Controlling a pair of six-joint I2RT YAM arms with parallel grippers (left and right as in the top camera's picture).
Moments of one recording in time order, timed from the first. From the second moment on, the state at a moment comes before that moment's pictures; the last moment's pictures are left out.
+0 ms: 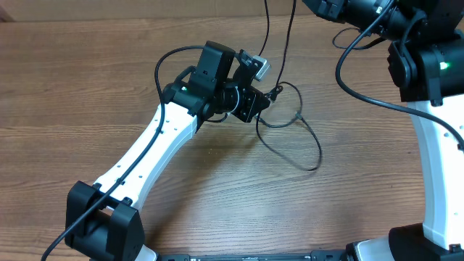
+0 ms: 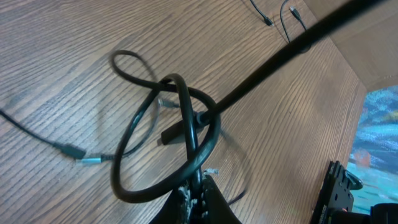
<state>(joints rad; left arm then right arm) -0.47 1.71 1.43 -0.58 0.60 -0.07 0.18 1.62 2.07 -0.54 -0.82 0.72</state>
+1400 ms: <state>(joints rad) -0.47 1.71 1.43 -0.73 0.54 -0.07 -0.58 1.69 2.07 -0.67 -0.60 0.34</state>
